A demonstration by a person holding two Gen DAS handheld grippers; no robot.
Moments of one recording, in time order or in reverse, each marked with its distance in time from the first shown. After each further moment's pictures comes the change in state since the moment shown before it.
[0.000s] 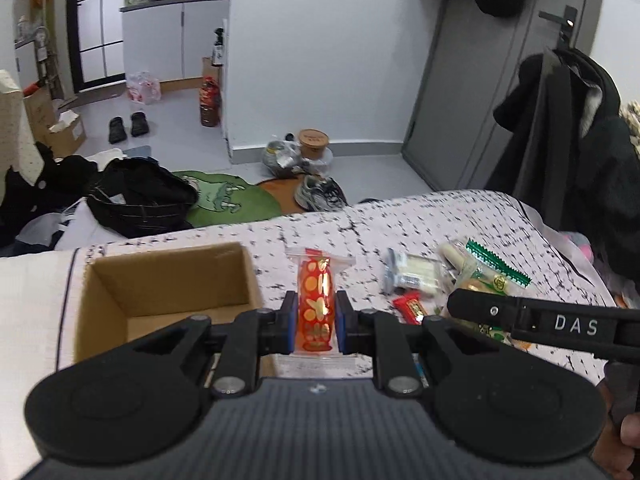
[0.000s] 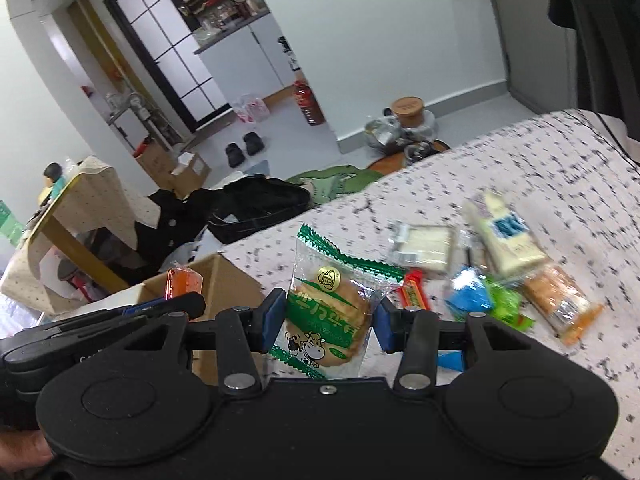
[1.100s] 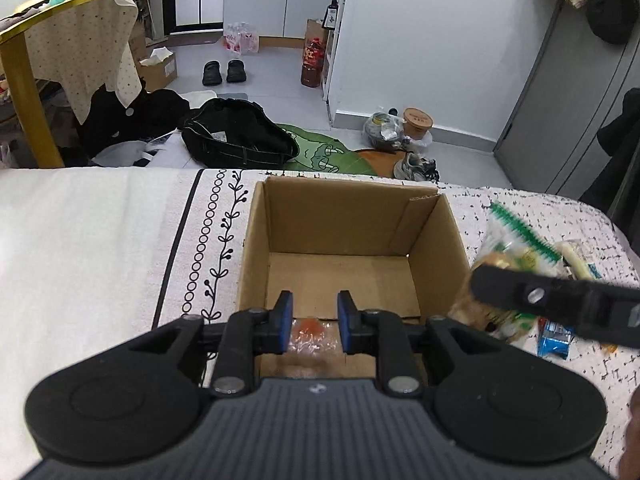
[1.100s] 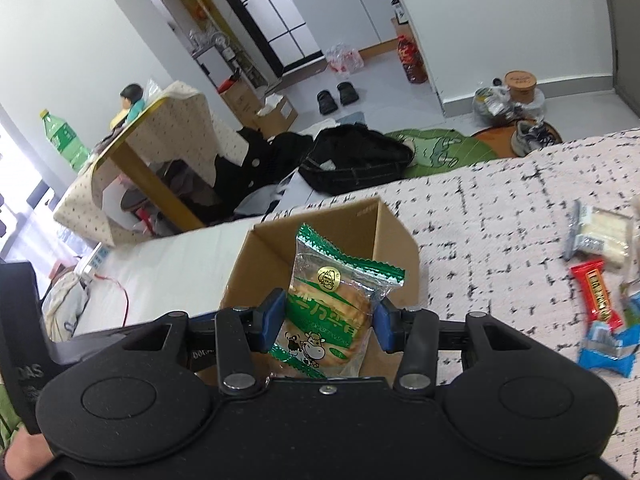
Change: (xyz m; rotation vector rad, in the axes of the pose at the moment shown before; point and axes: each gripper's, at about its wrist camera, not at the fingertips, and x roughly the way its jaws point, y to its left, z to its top) left arm -0.005 0.112 -0.031 -0.199 0.082 0.188; right arm 0.057 0.108 -0.021 -0.148 0.145 0.207
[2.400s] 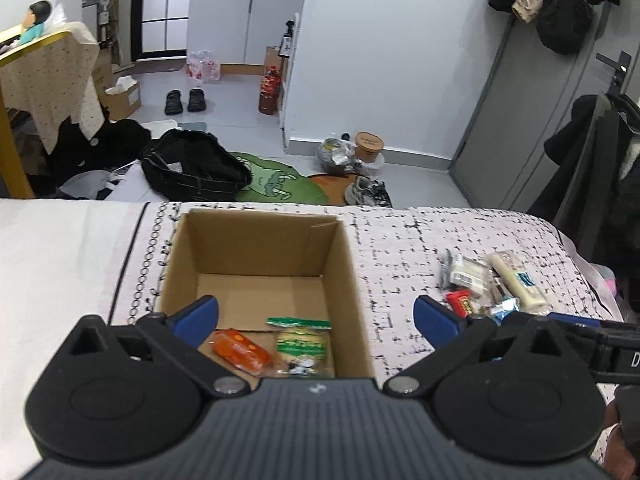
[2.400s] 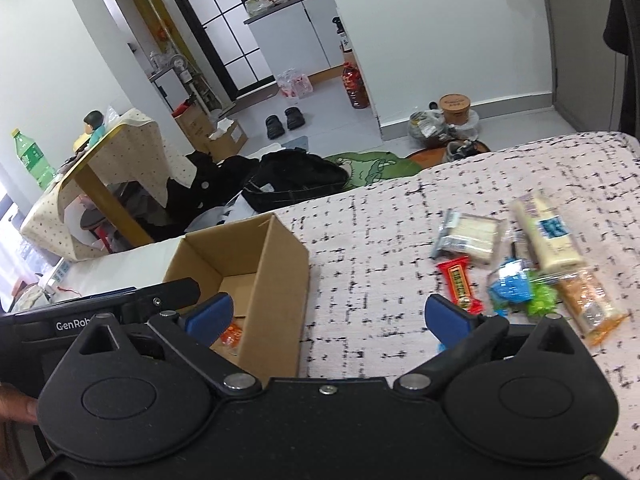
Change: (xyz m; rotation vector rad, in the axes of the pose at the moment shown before) left arm -0.038 -0.056 -0.006 0.051 -0.076 -0.111; right arm -0.087 -0.059 -0.015 0.019 -0.083 -0.152
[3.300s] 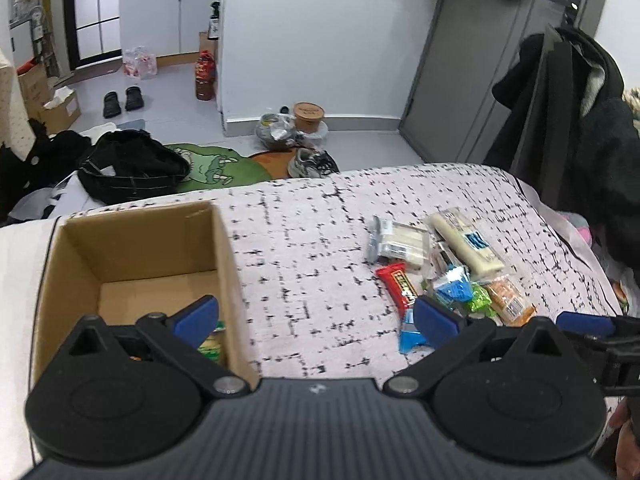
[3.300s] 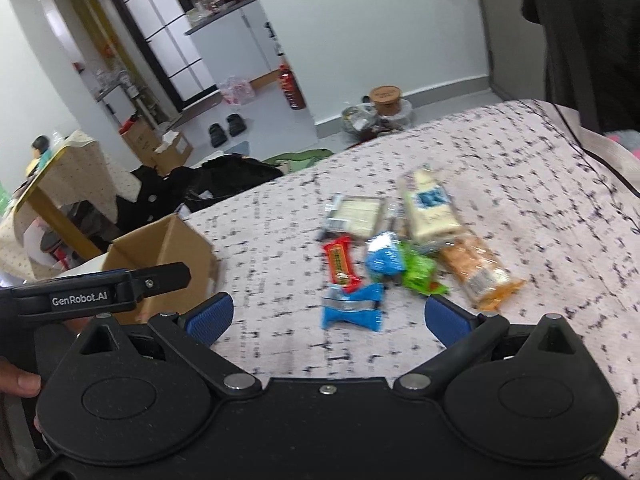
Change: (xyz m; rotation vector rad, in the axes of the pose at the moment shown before) left arm 0.045 -0.080 -0.005 0.147 0.078 -0.097; right arm -0.029 -0.085 -0.020 0.102 -0.001 -0.130
